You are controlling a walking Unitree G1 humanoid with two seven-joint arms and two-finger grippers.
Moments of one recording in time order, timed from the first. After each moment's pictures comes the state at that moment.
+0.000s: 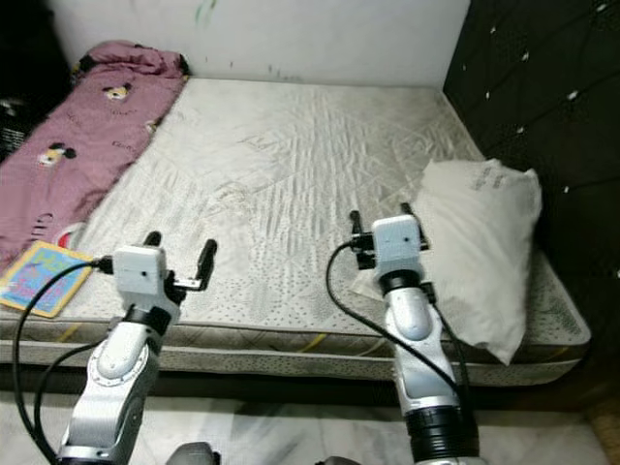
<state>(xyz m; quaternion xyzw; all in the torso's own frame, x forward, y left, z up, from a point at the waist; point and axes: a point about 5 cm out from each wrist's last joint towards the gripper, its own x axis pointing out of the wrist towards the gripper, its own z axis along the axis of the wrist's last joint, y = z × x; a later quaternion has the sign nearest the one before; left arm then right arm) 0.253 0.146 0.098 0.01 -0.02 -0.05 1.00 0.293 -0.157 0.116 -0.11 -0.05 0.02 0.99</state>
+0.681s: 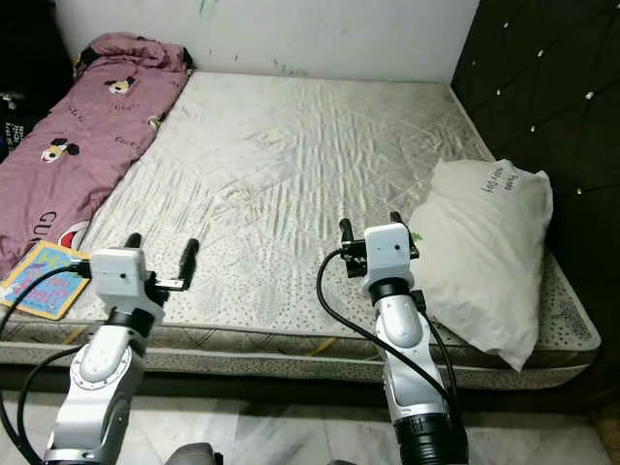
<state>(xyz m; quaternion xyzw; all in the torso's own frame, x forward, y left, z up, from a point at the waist) 0.252 0.156 0.098 0.00 -0.03 -0.04 1.00 0.289 -0.144 0.108 -0.09 -0.04 0.03 0.99</state>
